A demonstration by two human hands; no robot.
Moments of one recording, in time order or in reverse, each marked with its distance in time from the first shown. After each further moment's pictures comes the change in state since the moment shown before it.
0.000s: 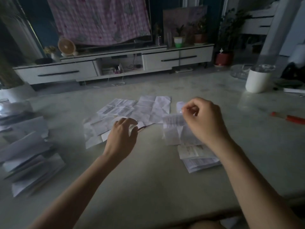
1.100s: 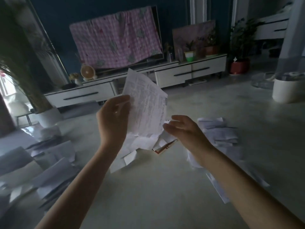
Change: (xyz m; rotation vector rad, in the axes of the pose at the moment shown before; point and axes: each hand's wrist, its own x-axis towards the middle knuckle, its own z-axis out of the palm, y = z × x) left_hand 0.058 0.019 -0.086 -0.458 0.501 0.011; right_hand 0.022 -0.030 0.074 0.777 -0.394 0.316
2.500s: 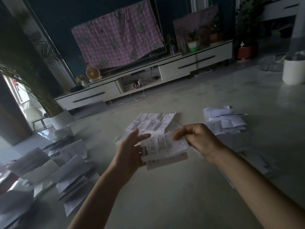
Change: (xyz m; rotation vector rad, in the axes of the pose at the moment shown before) left_hand -0.056 -0.022 -0.029 -0.545 -0.621 -0.942; right_hand -0.016 0.014 -0.001 0.074 -0.153 0.043
